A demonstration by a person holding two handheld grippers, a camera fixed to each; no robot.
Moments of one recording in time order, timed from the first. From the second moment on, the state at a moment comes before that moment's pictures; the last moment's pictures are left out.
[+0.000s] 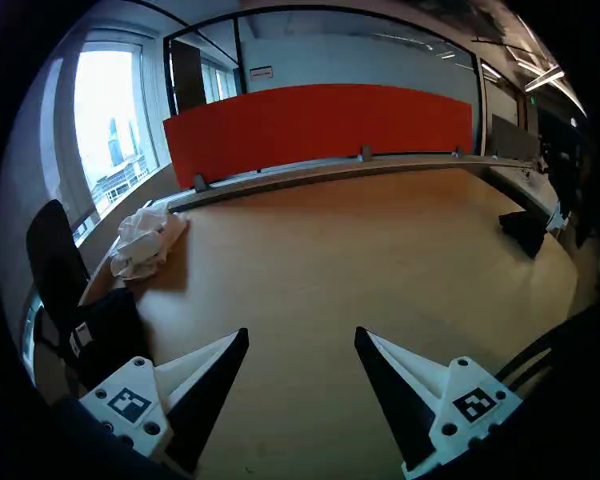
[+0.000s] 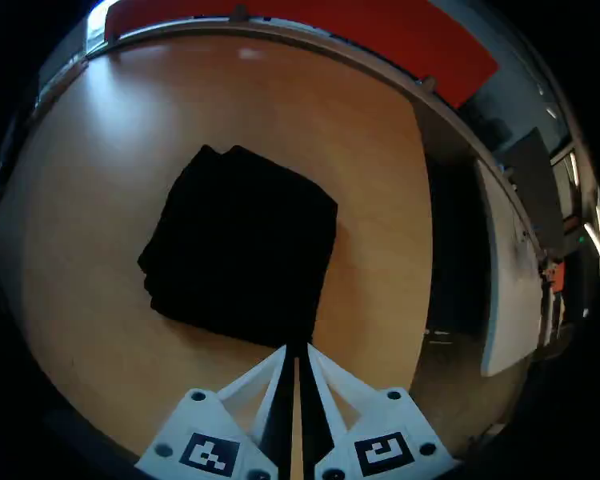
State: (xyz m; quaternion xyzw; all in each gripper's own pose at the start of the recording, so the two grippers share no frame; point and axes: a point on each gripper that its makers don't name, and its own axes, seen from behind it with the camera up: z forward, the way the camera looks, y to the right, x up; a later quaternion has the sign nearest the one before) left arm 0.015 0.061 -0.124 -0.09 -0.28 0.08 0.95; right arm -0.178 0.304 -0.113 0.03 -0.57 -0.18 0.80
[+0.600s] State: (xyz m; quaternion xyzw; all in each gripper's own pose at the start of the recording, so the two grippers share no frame) left arm 0.015 0.065 -0.122 -0.09 -0.28 0.08 0.95; right arm -0.183 0.303 -0.123 0.03 -0.56 -0.18 0.80
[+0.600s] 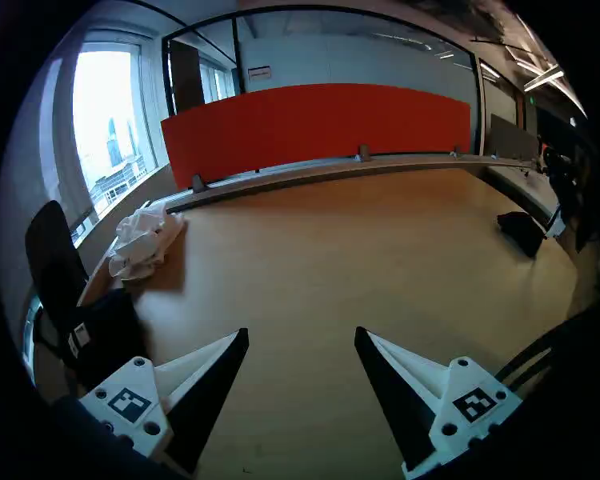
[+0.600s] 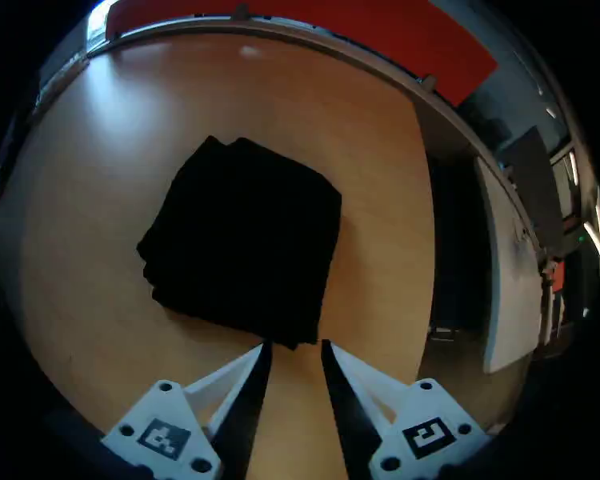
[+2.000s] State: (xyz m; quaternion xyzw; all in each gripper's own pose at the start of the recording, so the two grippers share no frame) left arm 0.016 0.054 -0.128 -0.08 -0.28 0.08 0.95; right arm -0.186 0.177 -0.093 0.12 -0.50 -0.14 0.84
